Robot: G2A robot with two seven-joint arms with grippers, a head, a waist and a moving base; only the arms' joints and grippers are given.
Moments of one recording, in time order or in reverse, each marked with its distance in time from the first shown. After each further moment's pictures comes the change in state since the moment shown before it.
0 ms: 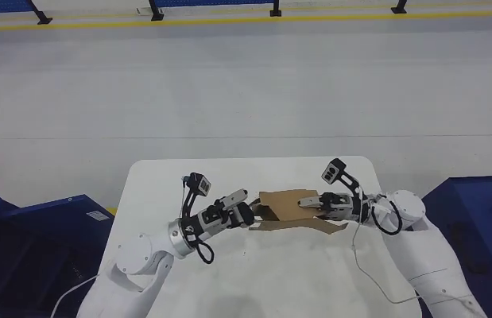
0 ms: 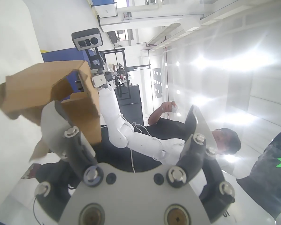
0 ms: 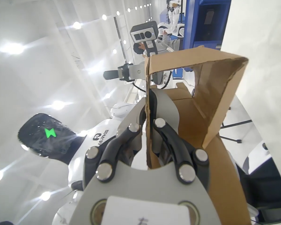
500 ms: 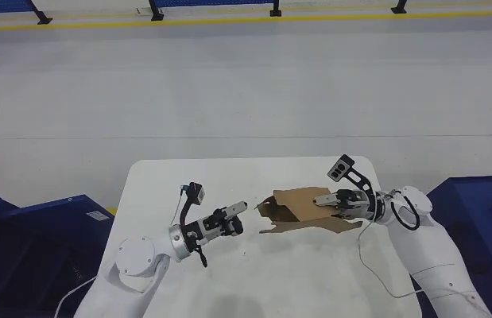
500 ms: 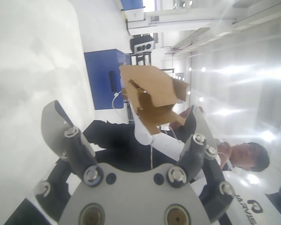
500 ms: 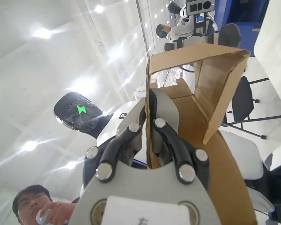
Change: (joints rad) left arm 0.006 0.013 0.021 0.074 0.208 0.047 -0.051; right arm 0.022 0.009 0.000 0.025 0.134 0.032 0.132
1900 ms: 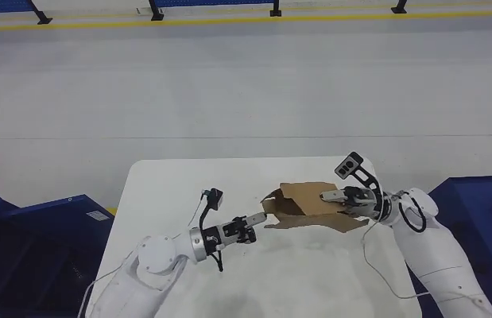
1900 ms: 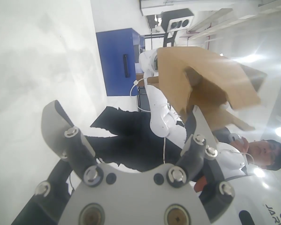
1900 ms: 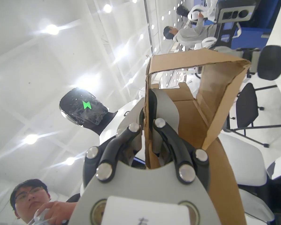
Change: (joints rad) left arm -0.056 -0.011 0.089 0.079 0.023 -0.033 0.040; right arm -0.018 0.035 0.004 -0.013 0.088 -0.055 -0.064
